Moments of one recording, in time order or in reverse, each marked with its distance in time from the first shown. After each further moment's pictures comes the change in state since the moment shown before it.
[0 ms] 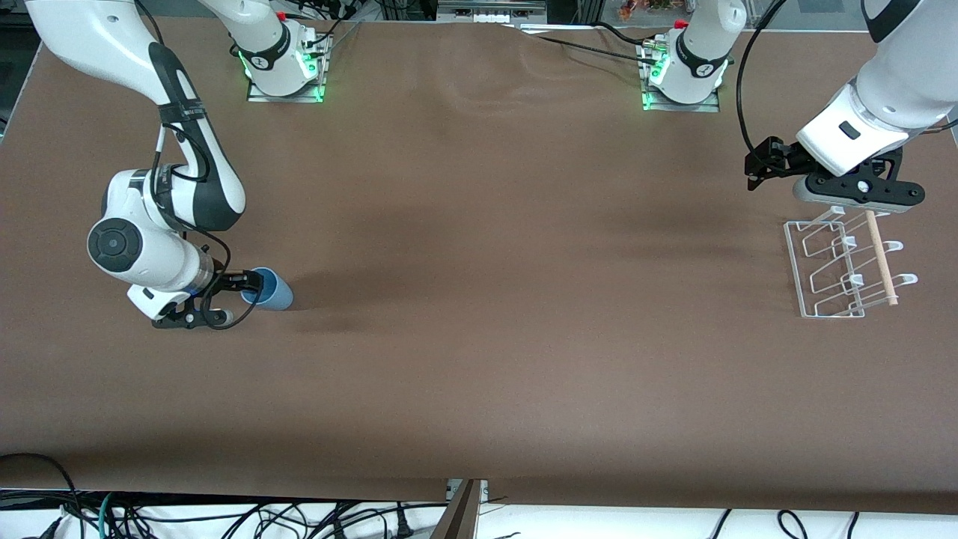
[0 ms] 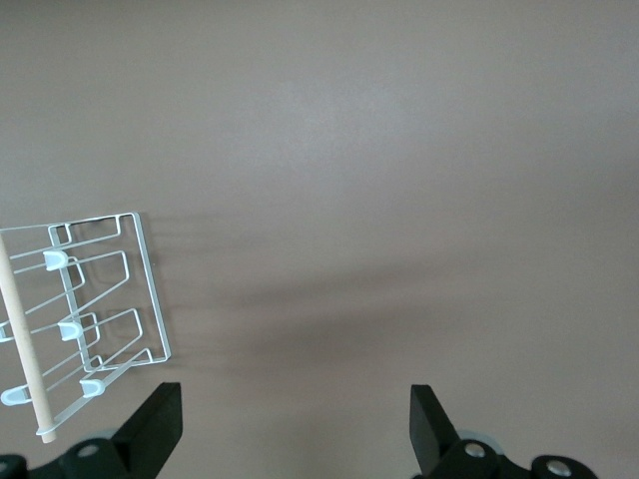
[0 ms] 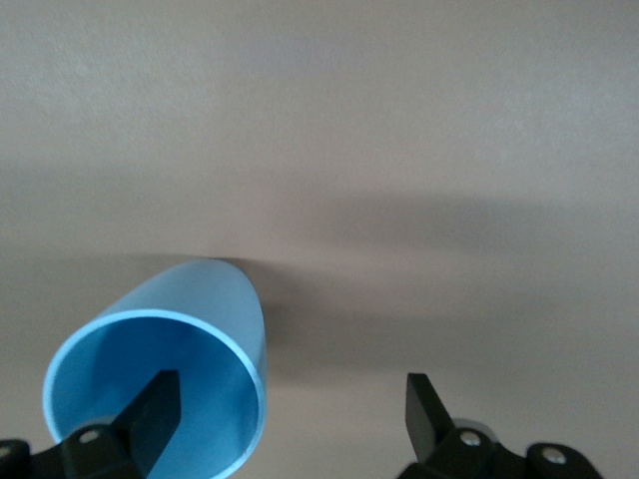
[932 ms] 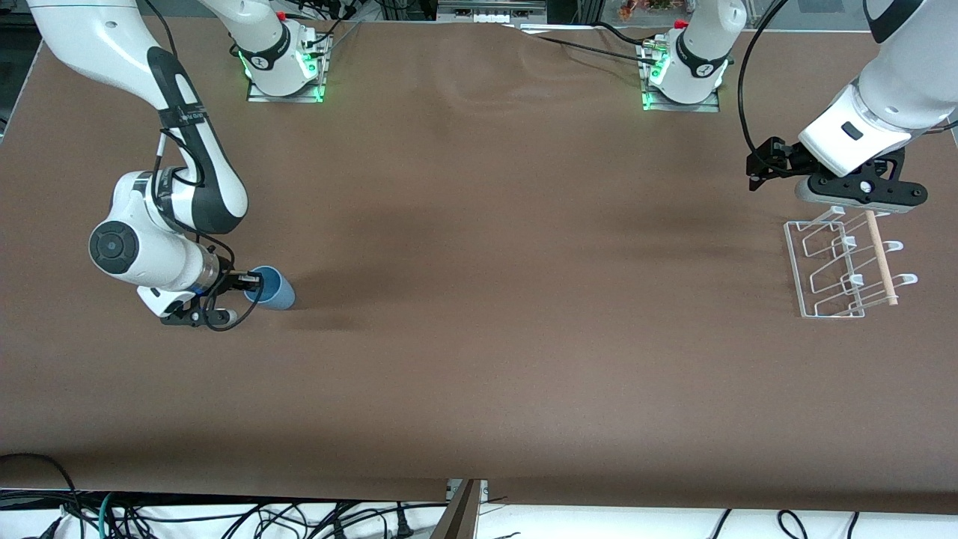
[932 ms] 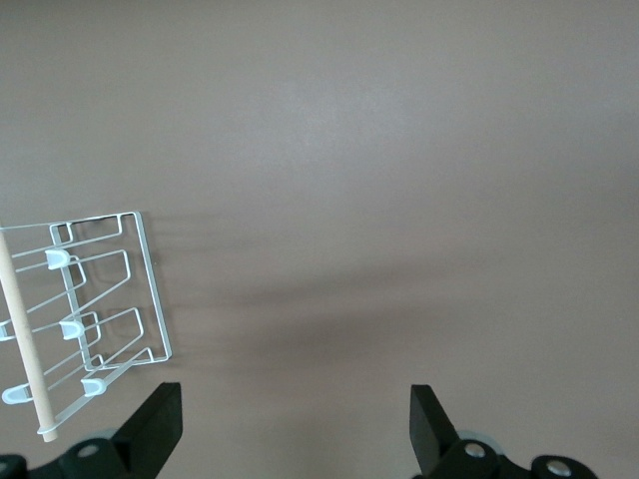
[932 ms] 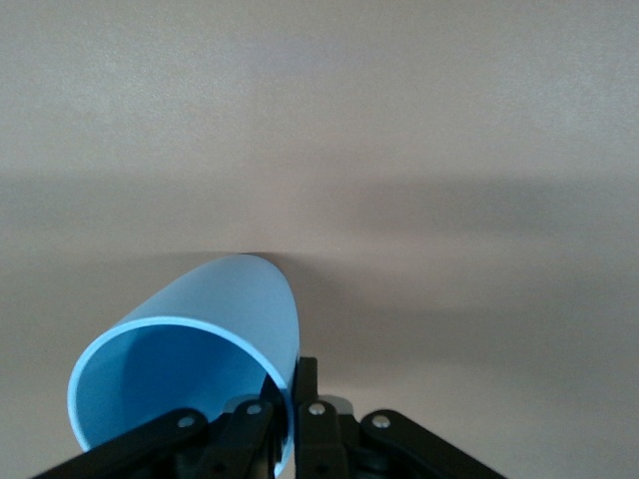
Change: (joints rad) left arm 0.003 0.000 0.001 0.000 0.000 -0.001 0.000; right arm 0.001 0.013 0.001 -0.007 0.119 0.010 0.000
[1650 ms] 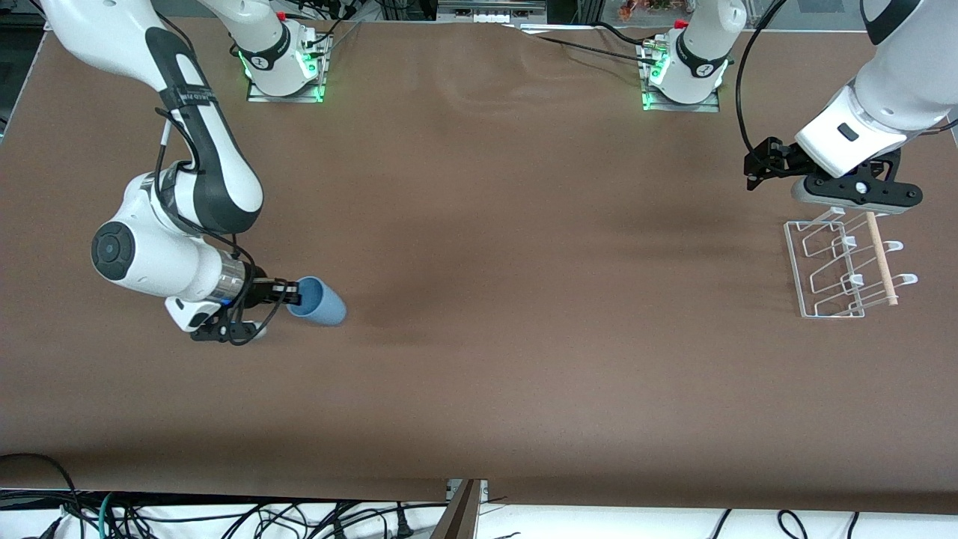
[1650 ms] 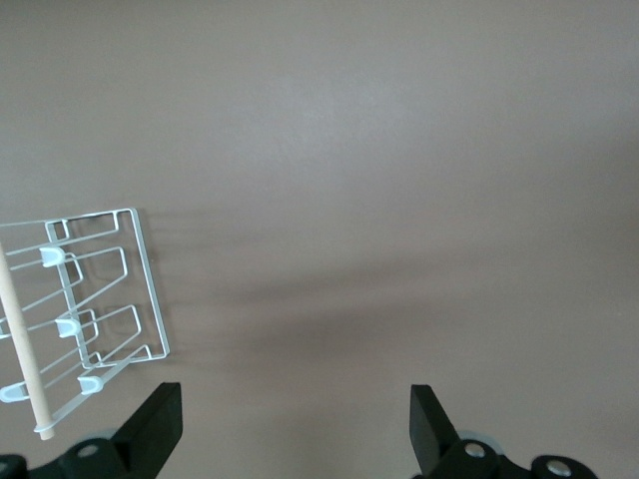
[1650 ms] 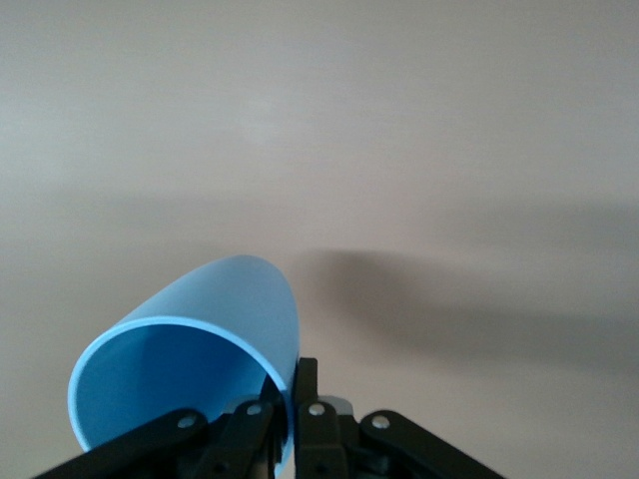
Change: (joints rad) left arm -0.004 0.012 -0.004 -0.001 -0.015 -0.012 0.000; right arm 0.030 0.031 0.128 0.241 0.254 -0.121 0.031
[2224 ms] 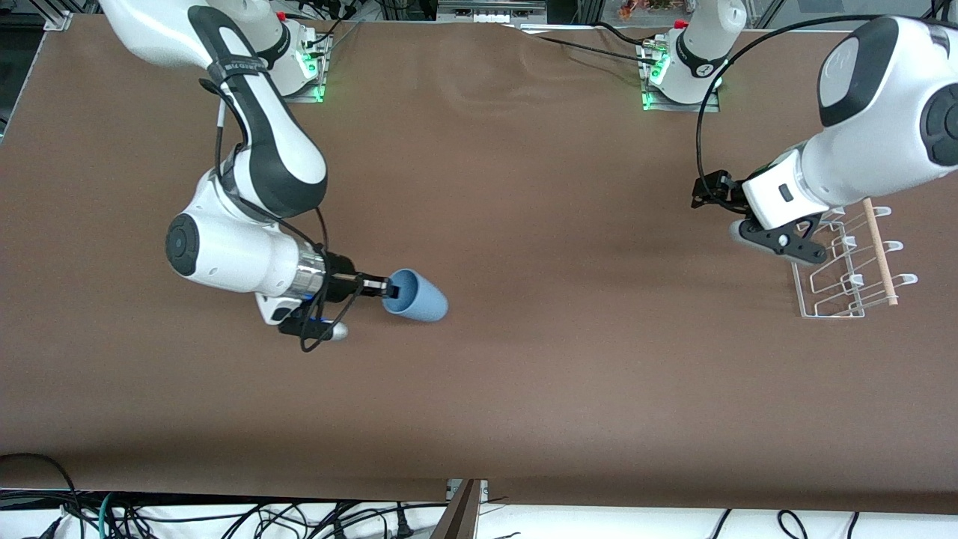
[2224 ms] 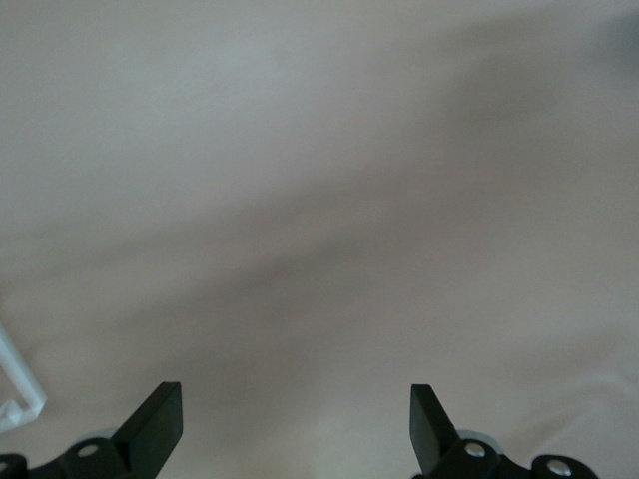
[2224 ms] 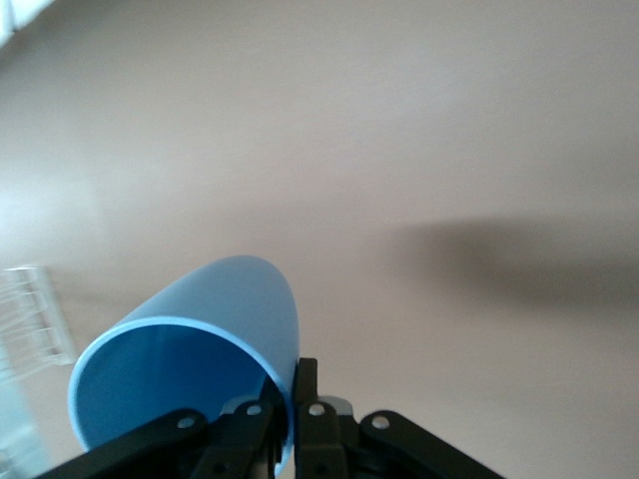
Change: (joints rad) left arm -0.008 0.192 -0.004 0.075 -0.211 -0.002 0.218; right arm 0.179 0.081 0.022 0.207 0.291 -0.011 0.253
